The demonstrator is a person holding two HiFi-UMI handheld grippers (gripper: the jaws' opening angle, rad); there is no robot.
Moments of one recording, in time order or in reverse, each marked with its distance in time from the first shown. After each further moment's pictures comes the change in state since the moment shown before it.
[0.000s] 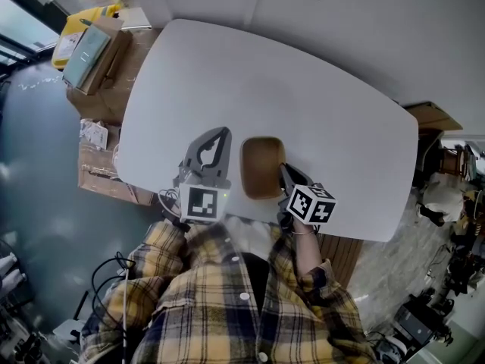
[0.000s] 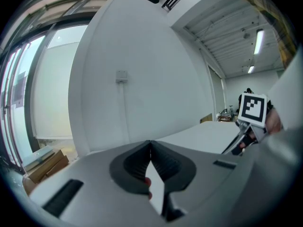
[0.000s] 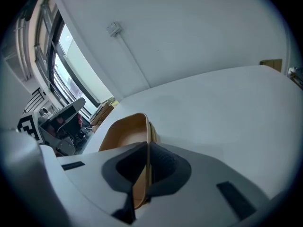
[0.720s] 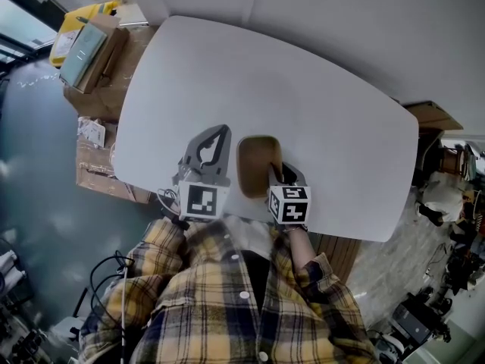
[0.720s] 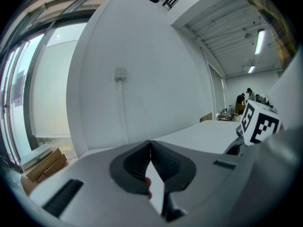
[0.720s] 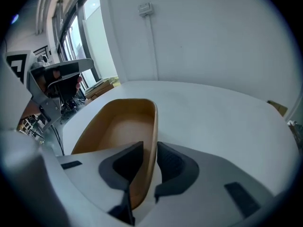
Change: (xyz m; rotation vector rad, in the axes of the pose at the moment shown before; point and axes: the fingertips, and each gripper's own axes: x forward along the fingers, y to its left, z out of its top) left arm 0.011 -0.003 -0.004 -0.044 0.009 0.007; right arm 0.029 -0.003 -0.021 -0.330 0.072 -0.137
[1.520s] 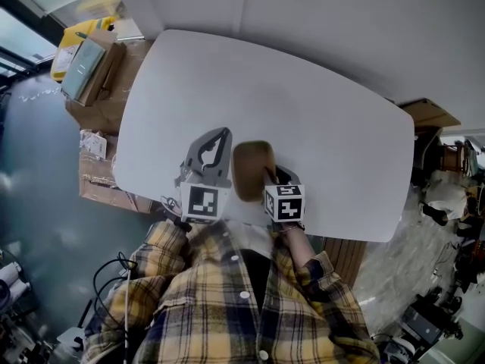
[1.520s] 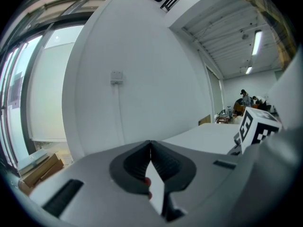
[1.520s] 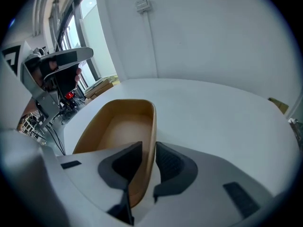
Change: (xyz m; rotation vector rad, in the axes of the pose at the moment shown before) left arm 0.007 -0.009 0.018 0.002 -0.036 -0.015; right arm 0.005 0.002 -0.001 0.016 0.029 0.012
